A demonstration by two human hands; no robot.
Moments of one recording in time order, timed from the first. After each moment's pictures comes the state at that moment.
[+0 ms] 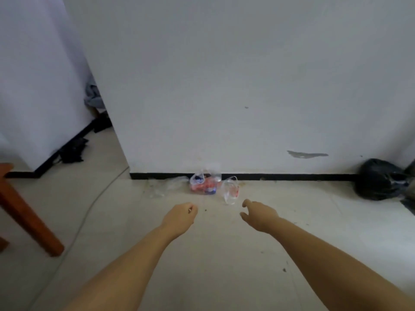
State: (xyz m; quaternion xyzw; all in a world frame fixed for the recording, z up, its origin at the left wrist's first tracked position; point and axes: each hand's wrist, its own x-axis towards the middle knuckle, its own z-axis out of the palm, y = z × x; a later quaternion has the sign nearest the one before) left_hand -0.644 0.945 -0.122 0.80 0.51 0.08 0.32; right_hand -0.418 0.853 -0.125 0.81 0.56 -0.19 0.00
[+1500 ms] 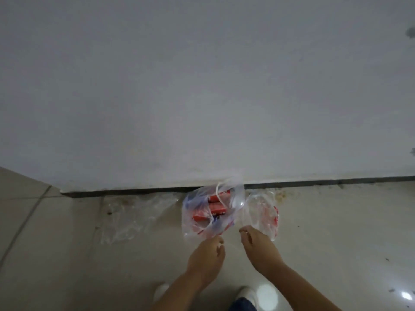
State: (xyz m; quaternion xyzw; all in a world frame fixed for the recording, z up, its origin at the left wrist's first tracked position) left_hand -0.320 1.605 -0.543 0.75 0.48 -0.09 0.44; right_hand -0.176 1.537 -0.529 0.81 0.38 -0.42 -0.13
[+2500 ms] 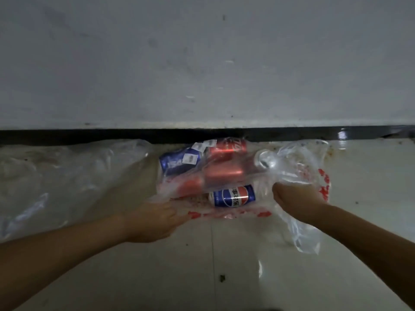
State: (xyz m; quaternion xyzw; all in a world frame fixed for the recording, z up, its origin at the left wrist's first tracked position) left_hand -0.387 1.754 -0.929 0.99 0.03 -0.05 0.09; right_hand -0.076 1.597 -0.891 0.78 0.57 -0.20 0.18
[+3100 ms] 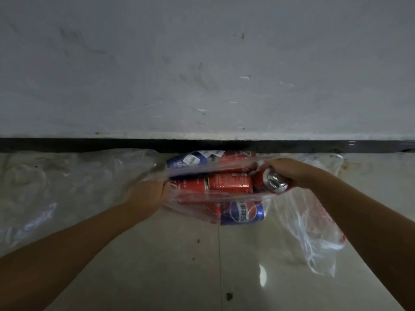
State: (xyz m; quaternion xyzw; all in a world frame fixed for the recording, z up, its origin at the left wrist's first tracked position) left_hand -0.379 1.813 -0.963 0.90 0.40 0.01 0.16; right_hand -0.042 1.703 -0.902 0.80 0.20 -0.56 -0.12
